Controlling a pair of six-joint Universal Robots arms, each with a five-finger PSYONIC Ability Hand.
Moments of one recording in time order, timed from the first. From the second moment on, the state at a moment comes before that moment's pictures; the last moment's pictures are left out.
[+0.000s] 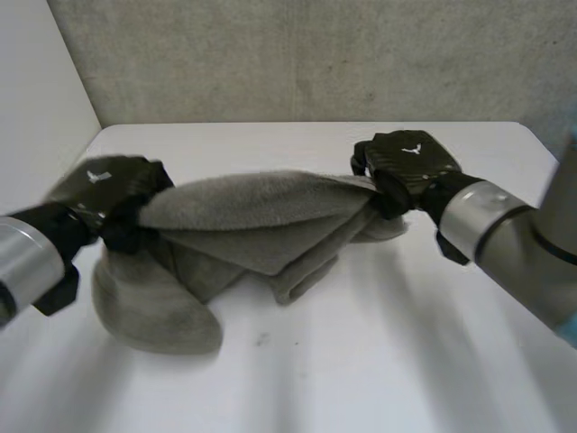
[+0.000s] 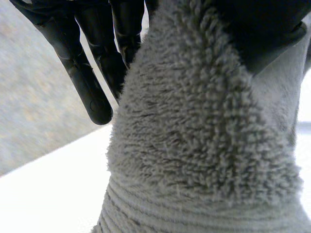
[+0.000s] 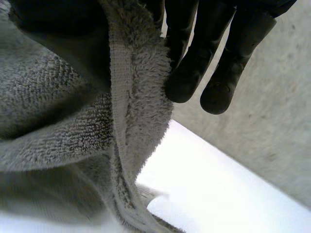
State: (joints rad) left arm 4.50 -1.47 -1.76 2.98 -1.22 3.29; right arm 1.99 -1.33 1.47 0.01 1.24 2.93; left_hand 1.20 1.22 1.22 1.22 1.03; right_hand 1.34 1.33 1.34 1.34 1.17
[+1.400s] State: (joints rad) left arm 4.34 -2.02 -1.84 3.49 -1.55 3.28; right arm 1.99 -0.97 1.57 -0.13 1.32 2.60; left_hand 0.73 0.73 0.74 0.73 0.56; right_hand 1.34 1.33 1.34 1.34 1.18
